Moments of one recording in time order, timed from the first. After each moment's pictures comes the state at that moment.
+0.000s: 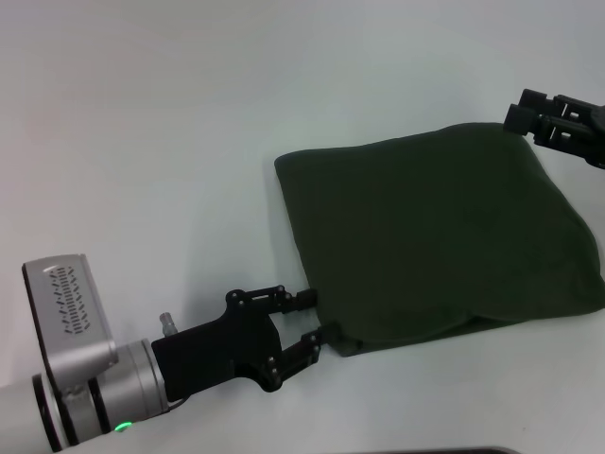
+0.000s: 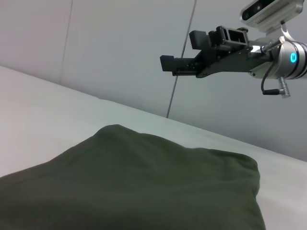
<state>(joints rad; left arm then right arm) -0.41 -2.17 0.88 0.02 1.72 1.39 -0.62 0.37 2.02 -0.48 -0.63 -1.89 -1.72 1.59</state>
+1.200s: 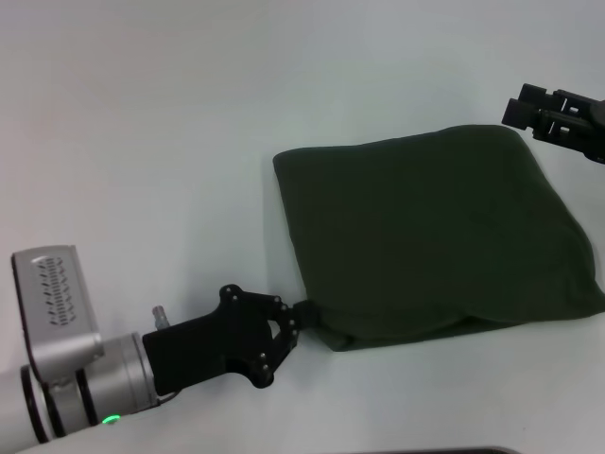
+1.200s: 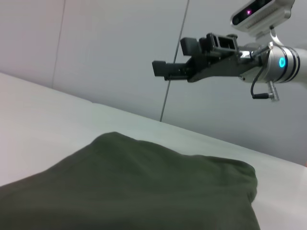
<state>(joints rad) -0.40 -2.16 0.89 0.08 1.73 1.42 -0.67 0.38 2.02 -0.48 -0.63 -1.89 -1.71 1.59</state>
